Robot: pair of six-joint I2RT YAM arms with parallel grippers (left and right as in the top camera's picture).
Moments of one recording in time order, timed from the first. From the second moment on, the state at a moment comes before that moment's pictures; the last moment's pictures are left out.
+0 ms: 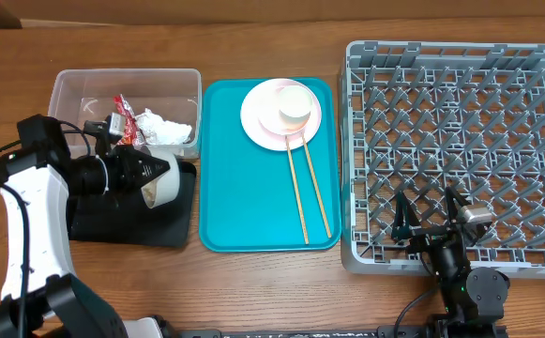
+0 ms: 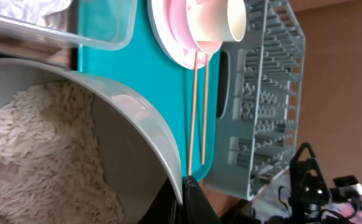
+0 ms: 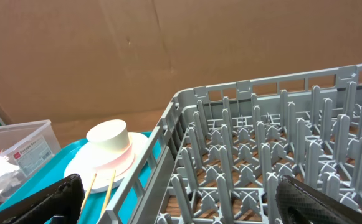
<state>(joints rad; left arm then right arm) 0.42 1.54 1.20 -1.15 0.93 0.14 0.01 0.01 0.02 -0.02 -0.17 0.23</state>
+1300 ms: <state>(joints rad) 0.64 1.94 1.20 -1.36 1.33 0.59 0.01 0.01 0.02 -0.02 -0.17 0.23</state>
